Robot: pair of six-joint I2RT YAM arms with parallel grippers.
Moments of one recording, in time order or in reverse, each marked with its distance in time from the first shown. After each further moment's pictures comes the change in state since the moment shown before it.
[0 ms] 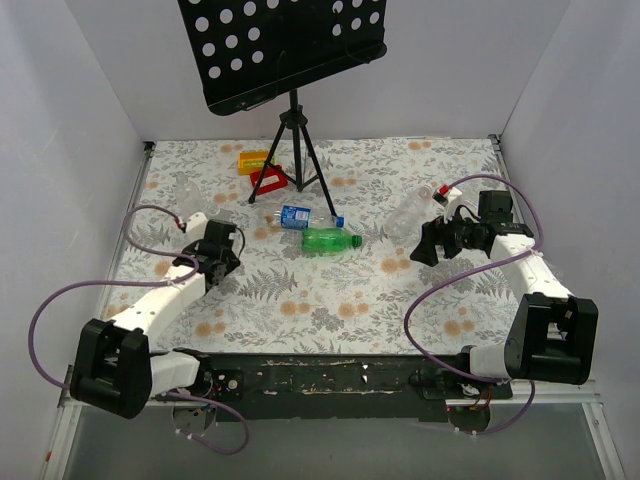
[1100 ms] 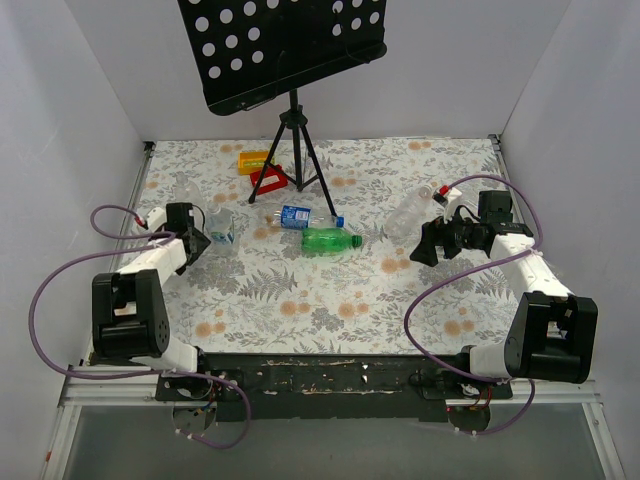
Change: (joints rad) left arm 0.465 0.281 0.099 0.157 0.101 0.035; right arm -0.001 0.006 0.000 -0.002 -0.007 -0.002
